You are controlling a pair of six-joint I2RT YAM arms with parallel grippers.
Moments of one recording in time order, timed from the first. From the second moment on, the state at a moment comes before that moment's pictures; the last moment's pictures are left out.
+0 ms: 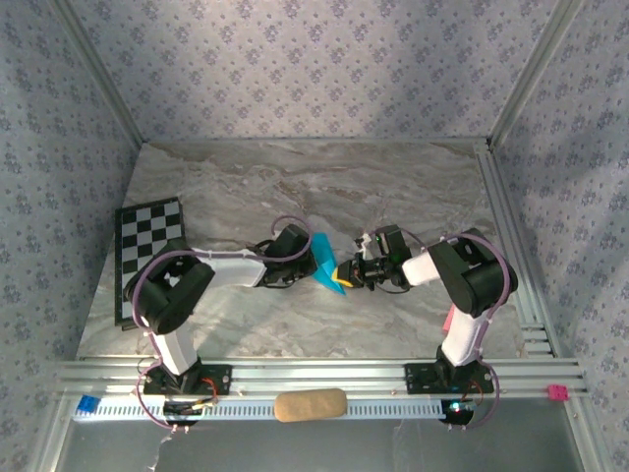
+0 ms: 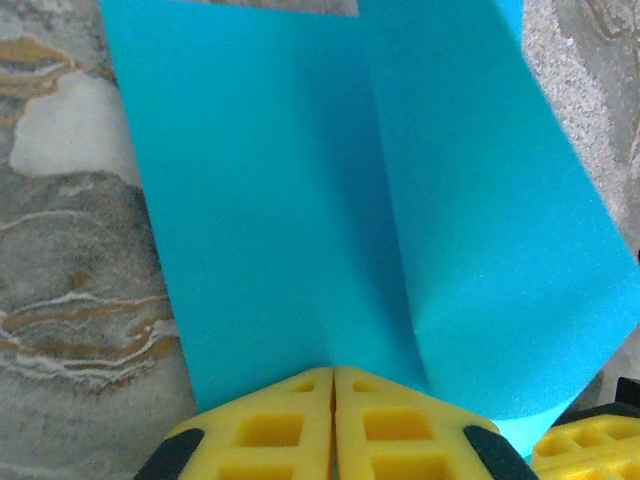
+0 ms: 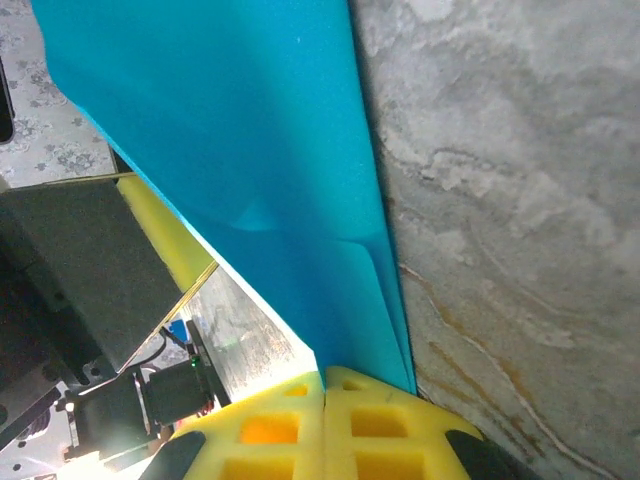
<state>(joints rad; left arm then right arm) -0.79 1.75 0.84 0.00 0.03 -1.04 0.42 1.81 0.58 0.39 -0.87 0.86</state>
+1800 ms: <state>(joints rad) -0.74 1.84 0.95 0.03 0.13 -0.91 0.41 1.83 0.61 0.34 -0.91 0.82</state>
